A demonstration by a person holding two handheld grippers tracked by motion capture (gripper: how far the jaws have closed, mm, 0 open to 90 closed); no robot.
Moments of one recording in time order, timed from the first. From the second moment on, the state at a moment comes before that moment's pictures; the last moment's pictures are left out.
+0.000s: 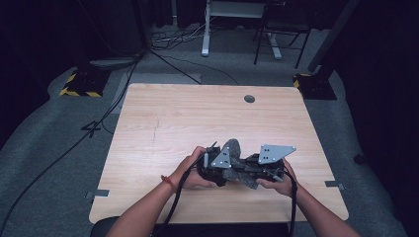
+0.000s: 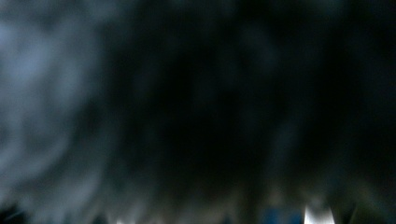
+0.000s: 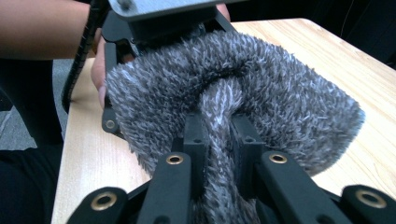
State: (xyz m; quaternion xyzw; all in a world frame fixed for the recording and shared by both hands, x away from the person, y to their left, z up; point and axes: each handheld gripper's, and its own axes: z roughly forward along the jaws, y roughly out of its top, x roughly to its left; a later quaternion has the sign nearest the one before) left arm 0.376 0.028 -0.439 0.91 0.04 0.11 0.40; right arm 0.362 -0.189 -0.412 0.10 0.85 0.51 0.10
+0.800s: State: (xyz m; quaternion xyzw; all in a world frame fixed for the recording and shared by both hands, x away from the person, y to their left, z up) left arm 0.373 0.032 -0.432 0.90 0.04 0.12 0.41; right arm 0.359 -0.196 -0.412 0.11 0.86 0.50 0.10
